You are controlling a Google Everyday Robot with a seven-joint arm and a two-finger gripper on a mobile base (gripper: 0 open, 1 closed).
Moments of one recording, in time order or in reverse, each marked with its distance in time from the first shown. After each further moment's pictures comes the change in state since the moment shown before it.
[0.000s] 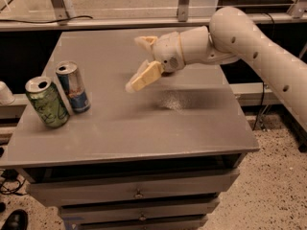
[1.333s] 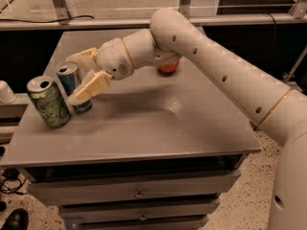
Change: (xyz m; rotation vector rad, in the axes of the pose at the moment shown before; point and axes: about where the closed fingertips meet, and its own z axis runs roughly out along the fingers) arm -0.056 0.076 0.112 -0.348 -0.104 -0.092
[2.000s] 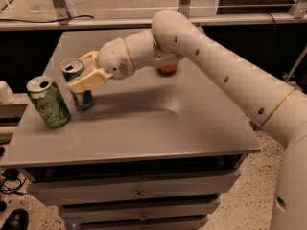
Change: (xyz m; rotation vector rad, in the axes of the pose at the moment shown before) arm 0.004 -0.007 -0.003 0.042 0.003 0.046
